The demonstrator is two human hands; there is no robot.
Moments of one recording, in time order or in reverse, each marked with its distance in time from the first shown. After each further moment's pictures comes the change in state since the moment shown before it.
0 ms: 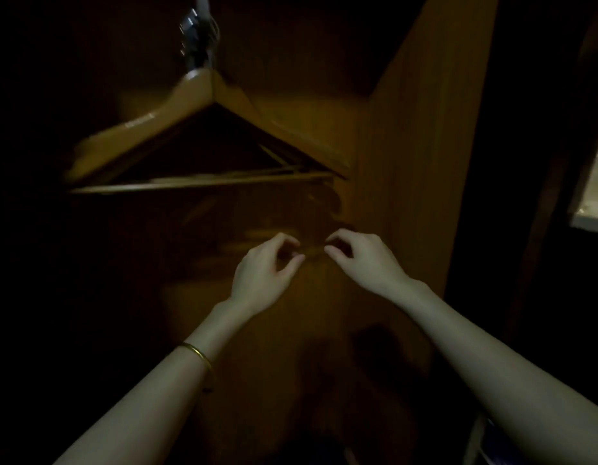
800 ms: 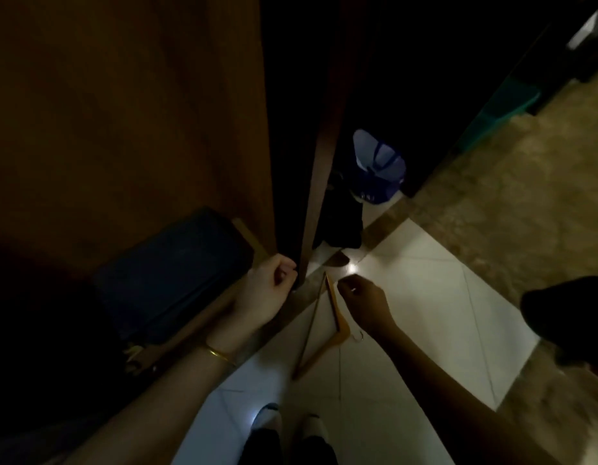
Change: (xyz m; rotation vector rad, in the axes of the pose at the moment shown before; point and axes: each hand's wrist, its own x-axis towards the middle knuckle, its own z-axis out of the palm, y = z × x) left_hand -0.303 0.041 0.417 -0.366 -0.772 -0.501; right_hand -0.450 0.283 0.187 0.235 -0.319 1.140
